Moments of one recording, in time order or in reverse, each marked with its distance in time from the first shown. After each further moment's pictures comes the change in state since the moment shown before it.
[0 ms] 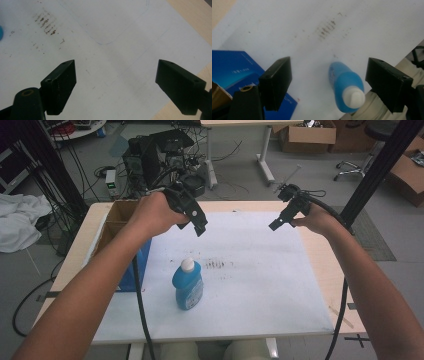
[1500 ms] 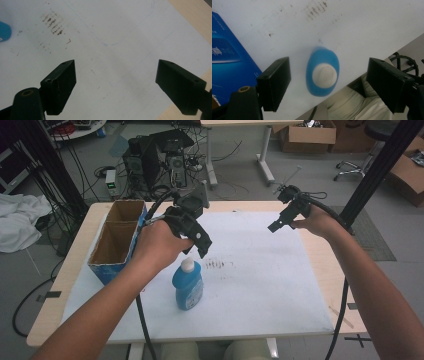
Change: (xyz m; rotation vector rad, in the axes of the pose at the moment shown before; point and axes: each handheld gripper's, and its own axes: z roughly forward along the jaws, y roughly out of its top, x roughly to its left) left arm -0.033 -0.039 0.013 0.031 -0.021 -0.187; right arm 0.011 -0.002 -0.004 -0.016 0.010 -0.019
